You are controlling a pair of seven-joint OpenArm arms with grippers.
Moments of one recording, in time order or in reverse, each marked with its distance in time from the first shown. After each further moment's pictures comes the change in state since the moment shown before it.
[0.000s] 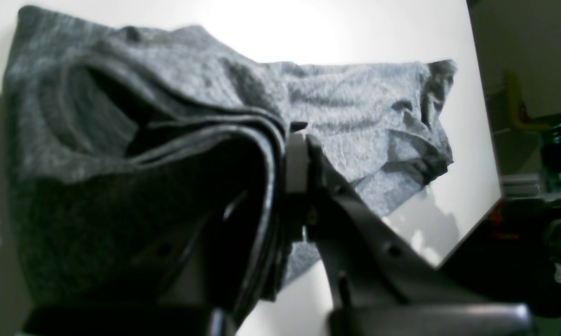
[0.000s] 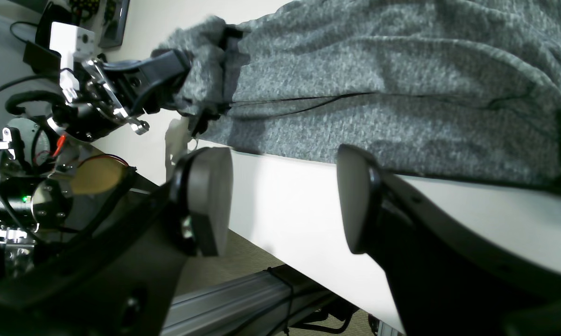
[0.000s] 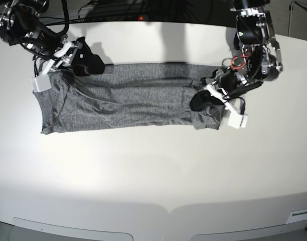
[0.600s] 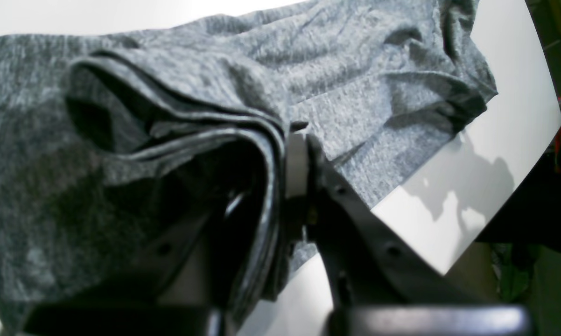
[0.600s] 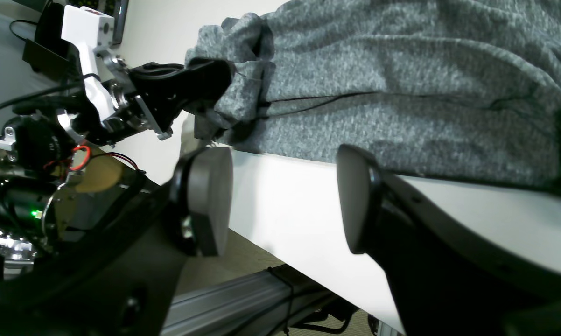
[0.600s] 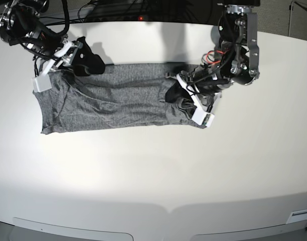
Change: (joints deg) left arm 0.9 0.0 12.8 0.0 10.9 0.6 -6.8; right arm 0.0 0.0 0.0 0.0 0.0 0.0 0.0
